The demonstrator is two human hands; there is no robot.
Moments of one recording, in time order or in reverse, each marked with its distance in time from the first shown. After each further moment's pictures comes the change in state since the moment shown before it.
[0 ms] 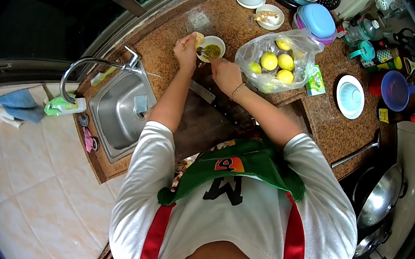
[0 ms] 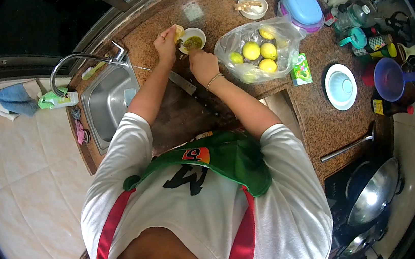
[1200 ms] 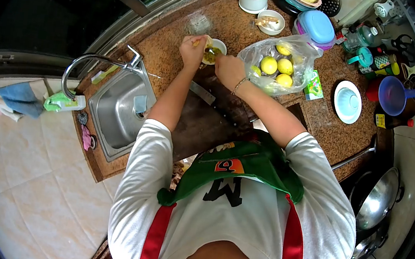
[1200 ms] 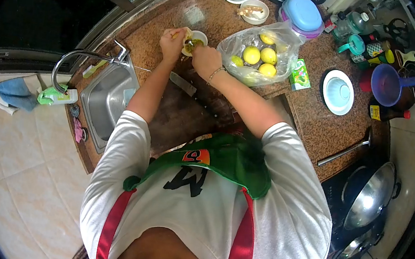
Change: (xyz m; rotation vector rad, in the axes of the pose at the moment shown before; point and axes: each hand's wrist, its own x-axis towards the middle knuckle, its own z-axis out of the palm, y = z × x) left_hand -0.013 0.041 0.005 0.385 -0.122 0.355; right_hand 0.020 0.001 -0.017 -0.104 -0.064 0.011
